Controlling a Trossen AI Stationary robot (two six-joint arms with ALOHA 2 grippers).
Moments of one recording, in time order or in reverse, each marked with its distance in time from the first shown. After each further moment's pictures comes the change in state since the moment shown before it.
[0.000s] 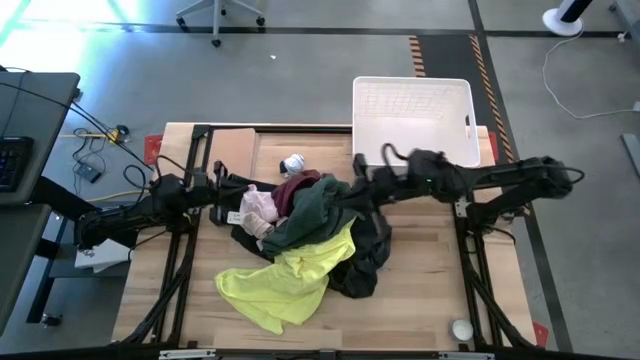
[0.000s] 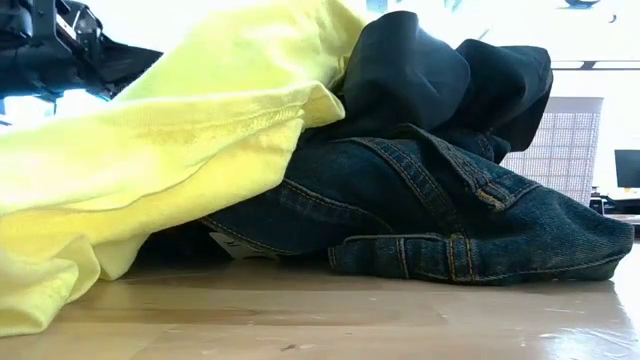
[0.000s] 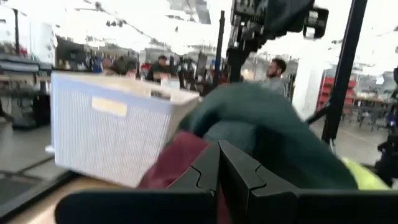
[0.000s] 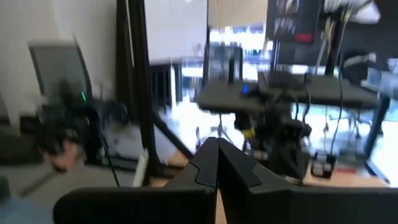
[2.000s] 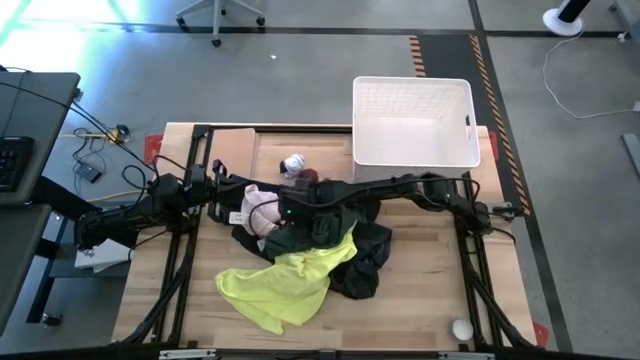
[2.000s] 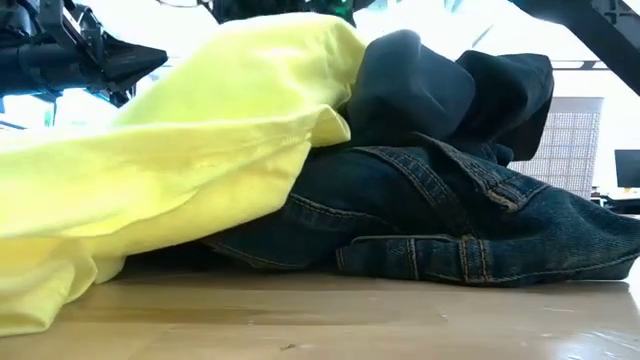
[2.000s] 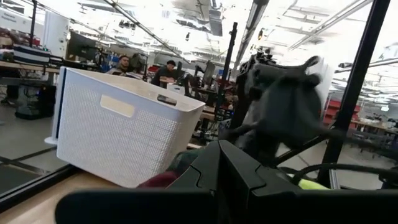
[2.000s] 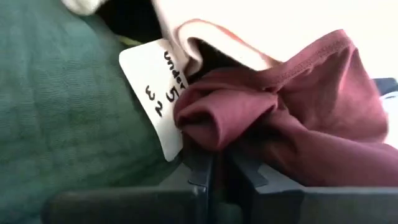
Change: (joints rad) left arm 0.000 0.000 0.001 0.014 -0.049 -0.103; right arm -0.029 0.936 0.824 -1.000 0.417 -0.103
